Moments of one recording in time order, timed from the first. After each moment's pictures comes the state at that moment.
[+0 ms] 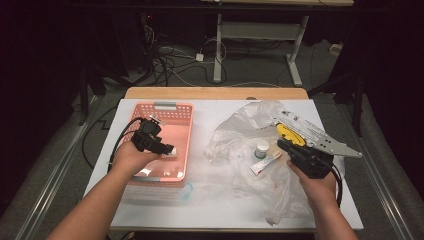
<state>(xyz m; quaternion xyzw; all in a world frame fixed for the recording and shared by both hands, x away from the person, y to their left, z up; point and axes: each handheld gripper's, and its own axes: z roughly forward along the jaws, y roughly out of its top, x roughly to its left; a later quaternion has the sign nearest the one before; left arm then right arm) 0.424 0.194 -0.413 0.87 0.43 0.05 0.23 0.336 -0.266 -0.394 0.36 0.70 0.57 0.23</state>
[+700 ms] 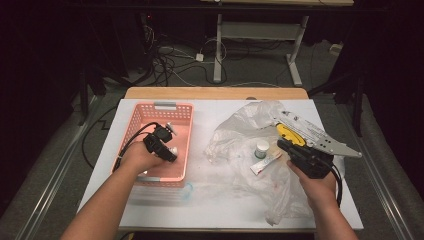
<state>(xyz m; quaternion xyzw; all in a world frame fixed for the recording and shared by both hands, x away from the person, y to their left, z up) 0.445 0.176 -0.452 0.91 0.39 0.02 0.13 0.337 -0.267 -0.395 0.36 0.70 0.57 0.23</state>
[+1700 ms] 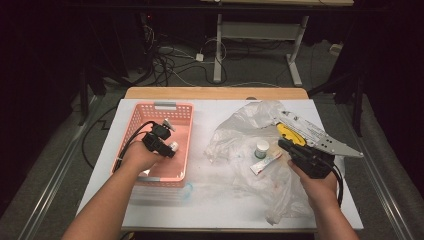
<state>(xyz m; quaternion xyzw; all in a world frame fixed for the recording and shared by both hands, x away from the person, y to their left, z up) 0.442 0.179 -0.441 0.88 0.46 0.02 0.15 0.336 -0.268 -0.393 0.35 0.70 0.57 0.23</state>
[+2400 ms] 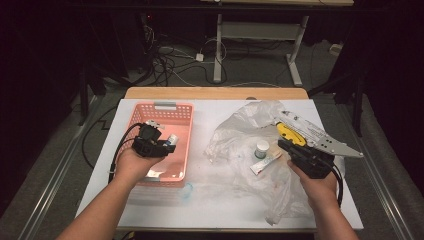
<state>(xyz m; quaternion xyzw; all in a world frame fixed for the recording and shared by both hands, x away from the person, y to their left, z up) 0.392 0.191 -0.408 0.83 0.46 0.07 0.31 0.335 -0.267 -0.392 0.35 0.70 0.58 0.23</state>
